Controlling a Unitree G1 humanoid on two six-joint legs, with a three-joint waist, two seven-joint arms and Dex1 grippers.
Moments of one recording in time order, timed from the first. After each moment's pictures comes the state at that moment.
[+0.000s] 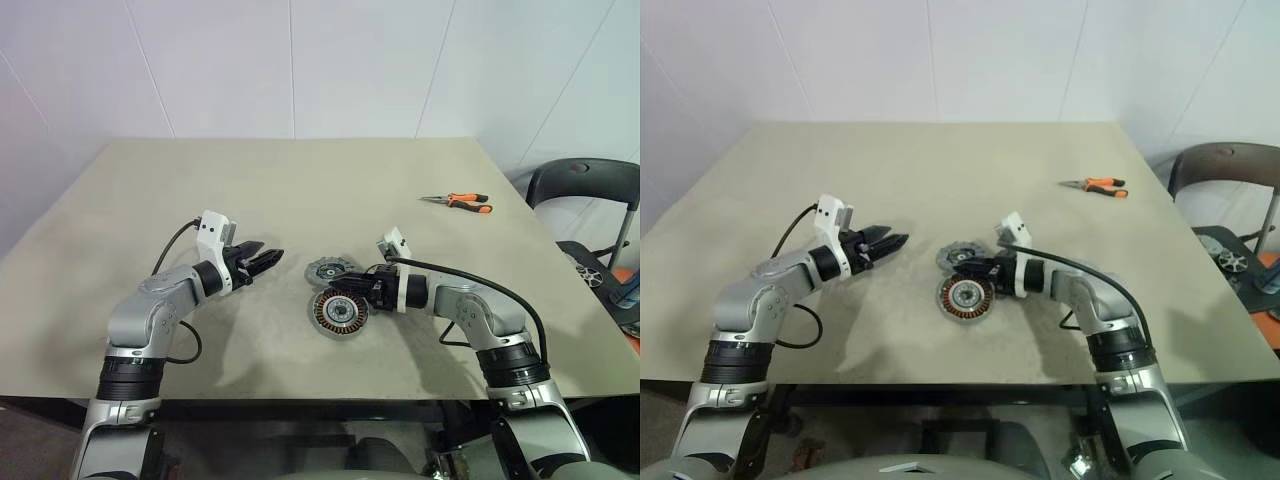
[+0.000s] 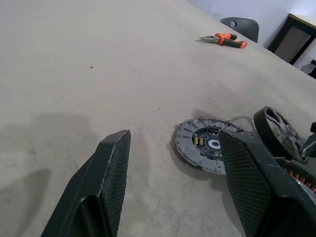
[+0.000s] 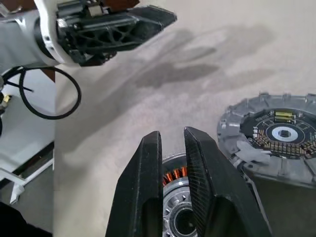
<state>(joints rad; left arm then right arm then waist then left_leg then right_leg) -0.39 0.41 0.09 -0.02 -0.49 0.73 -0.62 -0.48 -0.38 0.10 0.07 0.49 0.85 0.93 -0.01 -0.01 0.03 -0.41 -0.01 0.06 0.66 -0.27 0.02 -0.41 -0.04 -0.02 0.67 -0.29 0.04</state>
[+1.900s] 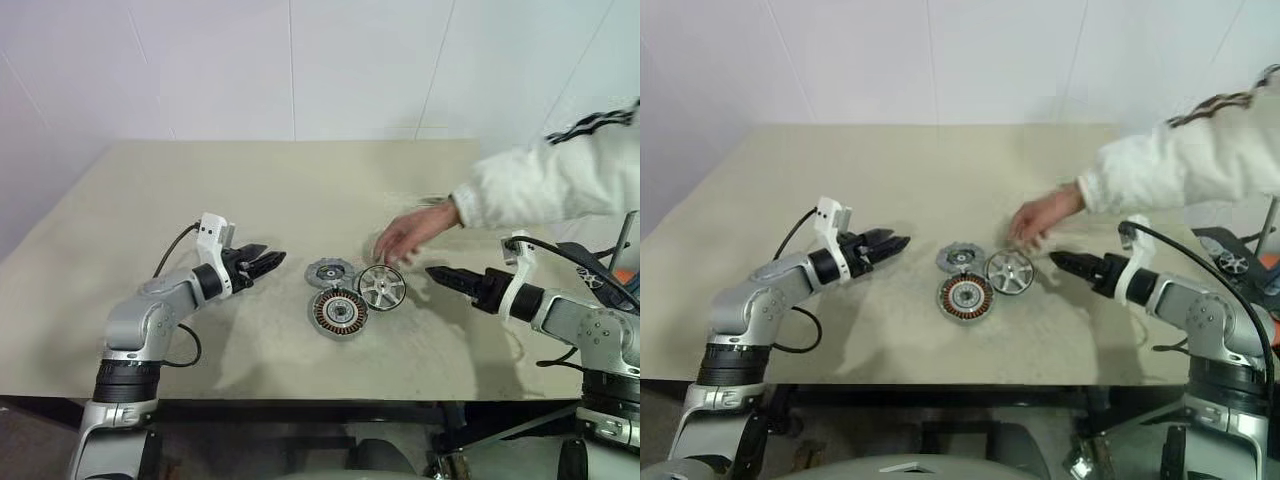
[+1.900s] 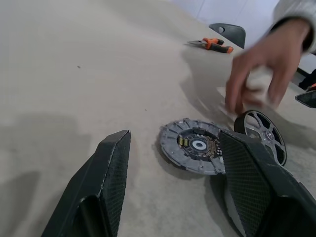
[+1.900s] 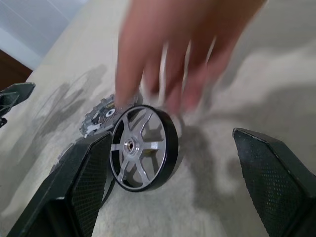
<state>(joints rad) -0.39 0.43 0.10 -0.03 -0.55 0.76 -0.64 -0.31 -0.60 -0.40 0.01 0.70 1.14 0.69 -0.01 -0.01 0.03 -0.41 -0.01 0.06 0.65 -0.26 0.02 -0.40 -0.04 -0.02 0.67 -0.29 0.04</state>
